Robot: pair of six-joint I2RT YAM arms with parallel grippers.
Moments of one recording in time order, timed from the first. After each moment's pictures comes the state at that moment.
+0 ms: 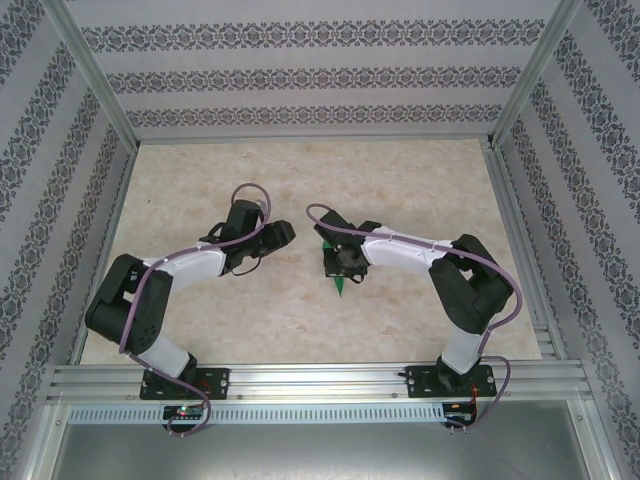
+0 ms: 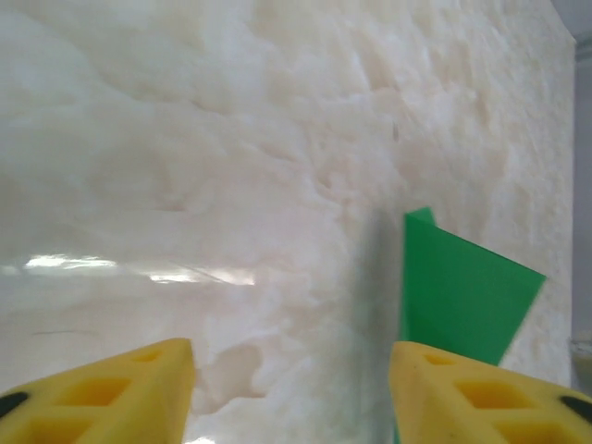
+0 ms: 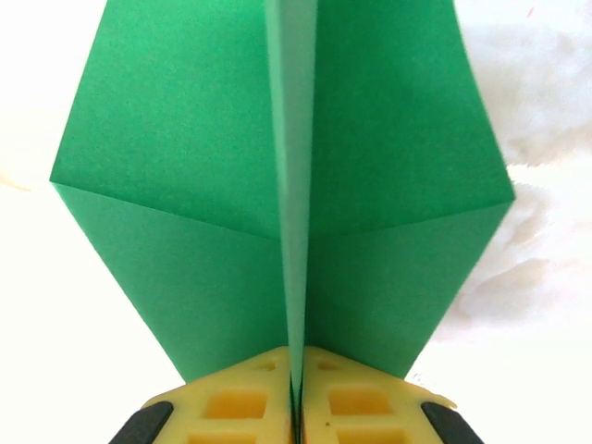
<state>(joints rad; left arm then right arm) -0.43 1.57 0.78 0.03 0.25 -0.87 0.75 1.78 1.13 -0.64 0.05 0.65</state>
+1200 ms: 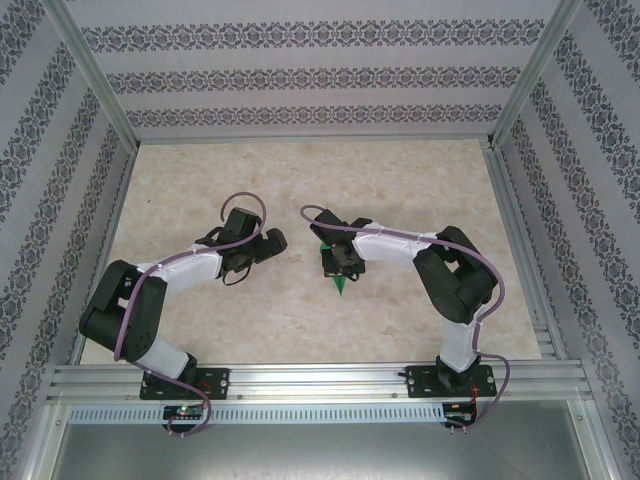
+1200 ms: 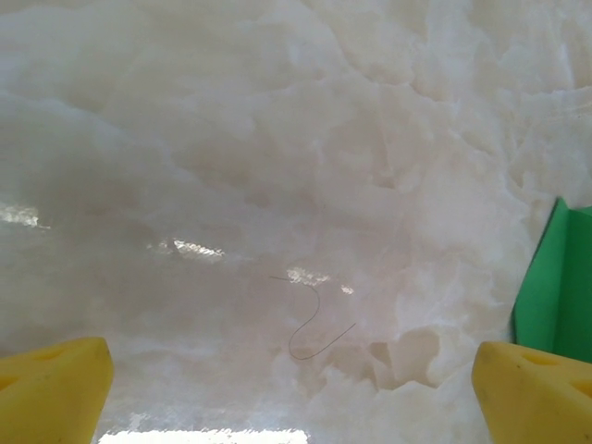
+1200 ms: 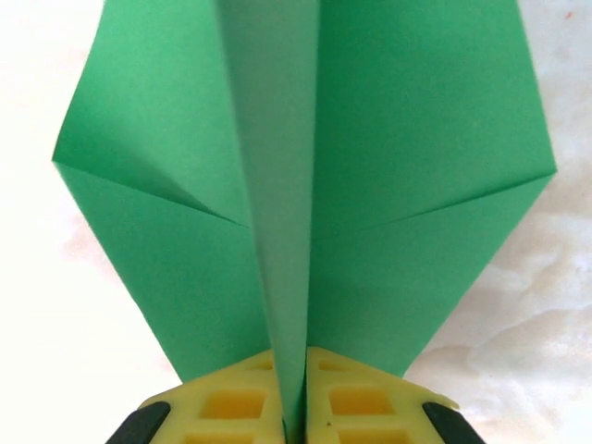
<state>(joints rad) -0.43 1.53 0.77 -0.18 0.06 -0.84 0.74 1.88 1.19 -0.67 0.07 0.64</state>
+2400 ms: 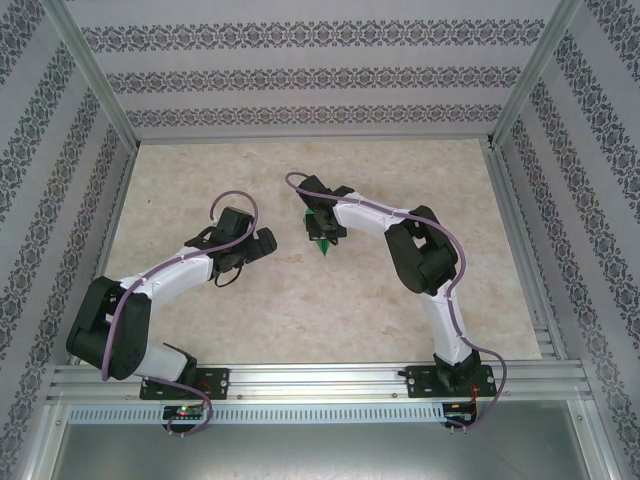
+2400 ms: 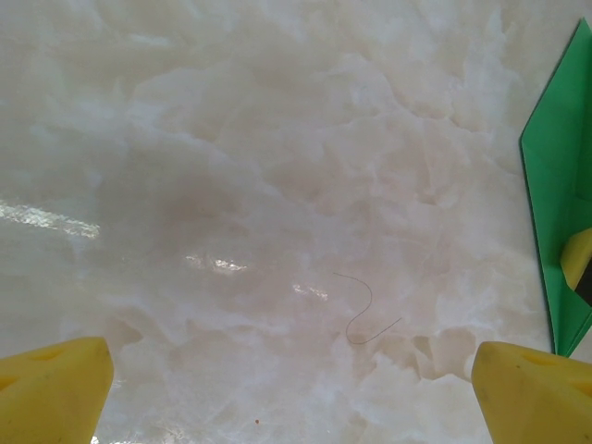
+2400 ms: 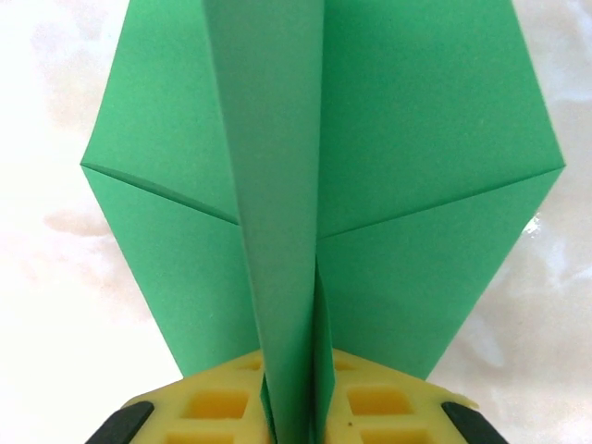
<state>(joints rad) -0.41 1.43 0.77 -0.31 -0.04 -0.81 0.66 2.21 1.65 -0.71 0.11 0.54</state>
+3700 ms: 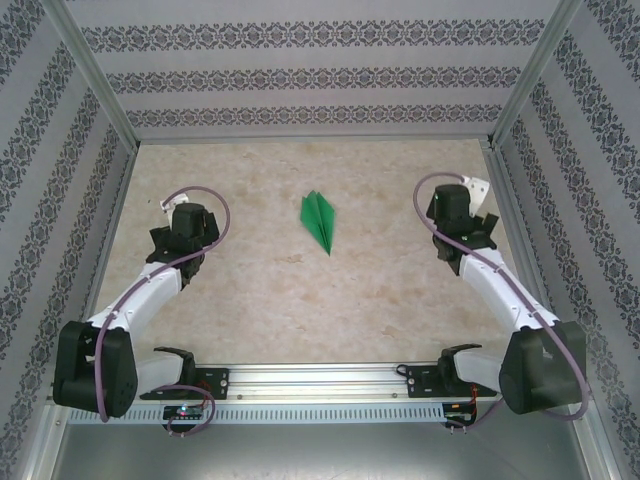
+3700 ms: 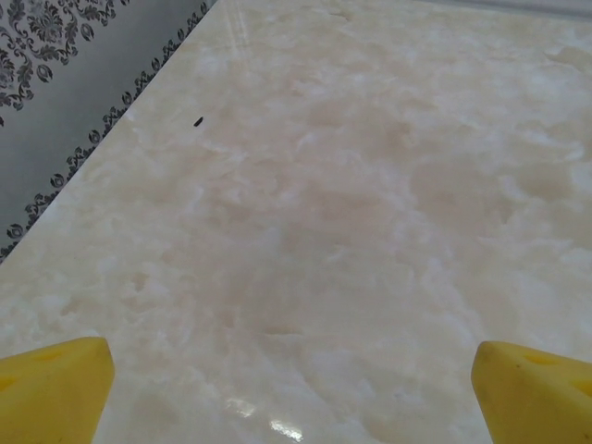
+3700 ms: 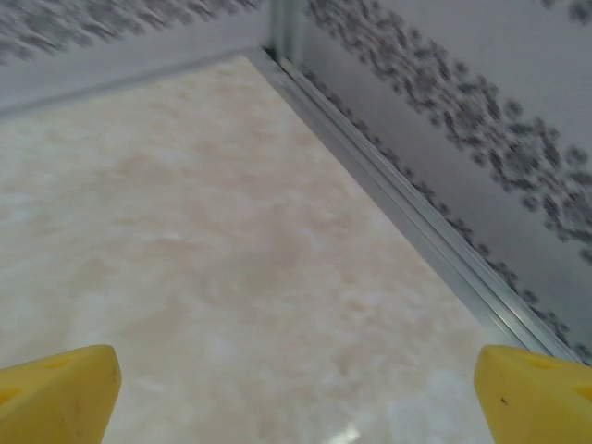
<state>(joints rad) -0.15 1.21 0.65 -0.11 -0.49 -0.30 0.14 1.21 0.75 -0.20 0.65 0.31</state>
